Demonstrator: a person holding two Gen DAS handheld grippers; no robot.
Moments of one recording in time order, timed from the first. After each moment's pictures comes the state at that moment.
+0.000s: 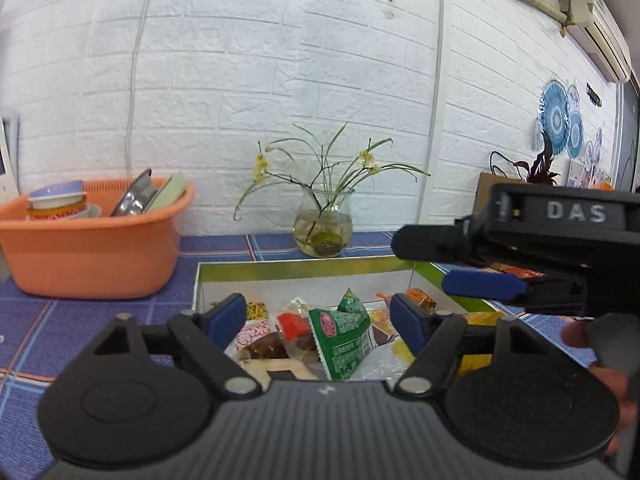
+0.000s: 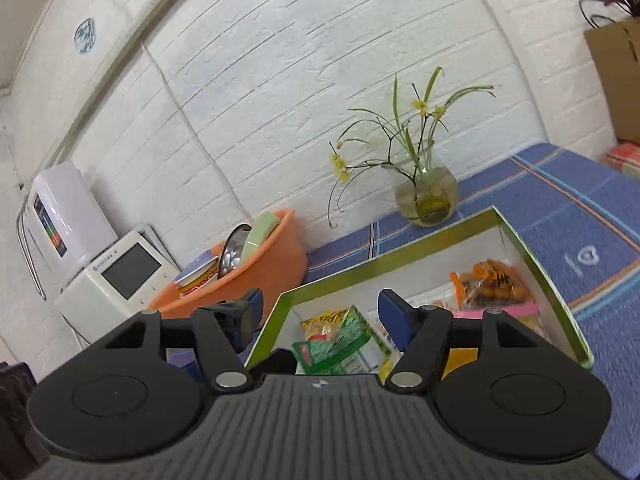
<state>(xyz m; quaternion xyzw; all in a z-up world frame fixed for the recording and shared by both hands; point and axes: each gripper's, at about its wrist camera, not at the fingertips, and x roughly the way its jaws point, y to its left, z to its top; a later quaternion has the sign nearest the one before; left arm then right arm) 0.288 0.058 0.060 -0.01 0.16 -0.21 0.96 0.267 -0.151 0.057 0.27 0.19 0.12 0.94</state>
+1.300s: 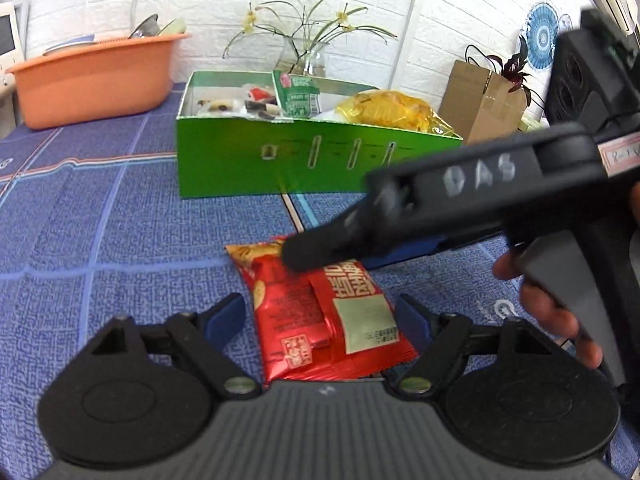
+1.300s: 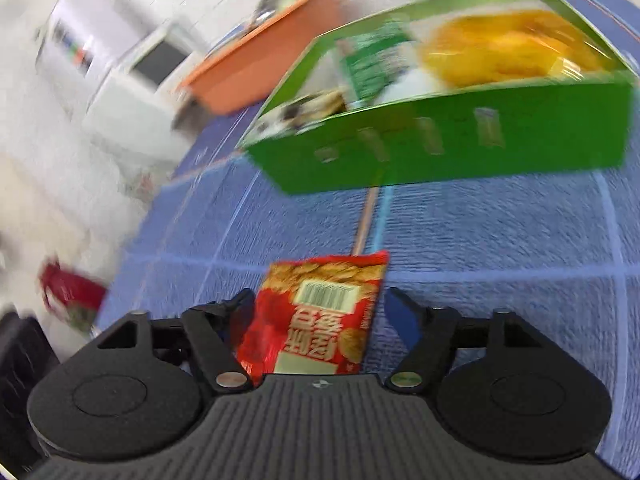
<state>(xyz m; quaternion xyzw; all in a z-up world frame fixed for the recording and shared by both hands) 0.169 0.072 -0.014 -0.02 0.33 -0.24 0.91 0.225 -0.099 -0.002 0.12 0.44 0.26 0.85</state>
